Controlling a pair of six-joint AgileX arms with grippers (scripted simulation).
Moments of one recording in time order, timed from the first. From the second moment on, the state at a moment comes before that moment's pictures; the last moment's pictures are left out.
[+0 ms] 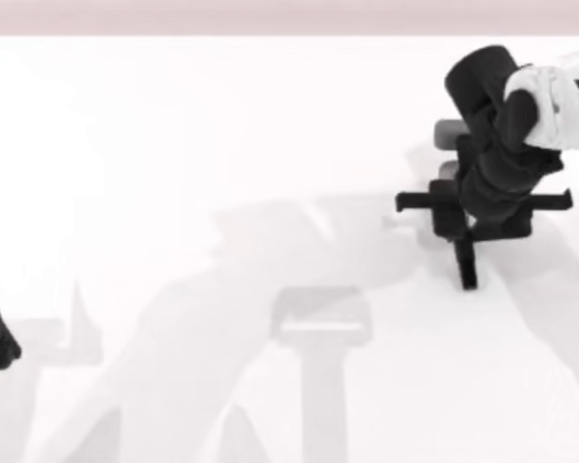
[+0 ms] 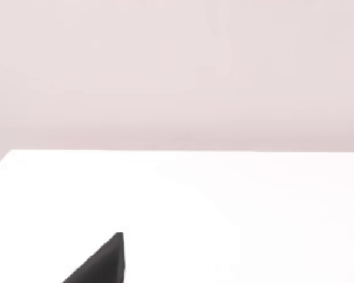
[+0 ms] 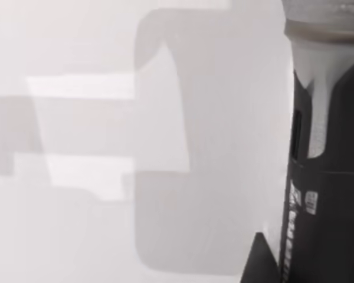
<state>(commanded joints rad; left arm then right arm) 0.00 0.00 0.00 0.00 0.00 0.00 0.35 2.10 1.40 -0.64 0.01 0.34</state>
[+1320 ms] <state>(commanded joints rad) 0.00 0.00 0.00 0.00 0.00 0.00 0.33 1.75 0.99 0.77 -0.43 0.02</state>
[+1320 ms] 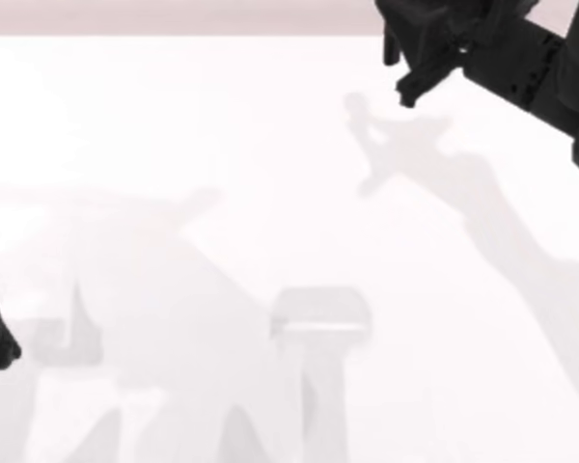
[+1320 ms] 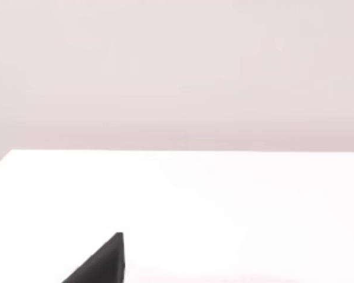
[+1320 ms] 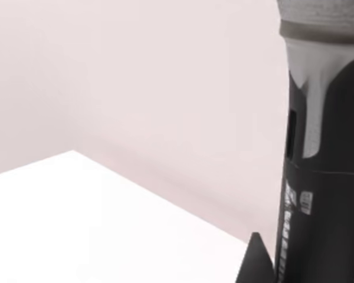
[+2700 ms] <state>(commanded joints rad) 0.00 0.00 0.00 0.00 0.00 0.00 0.63 1.52 0.82 0.76 -0.16 0.04</state>
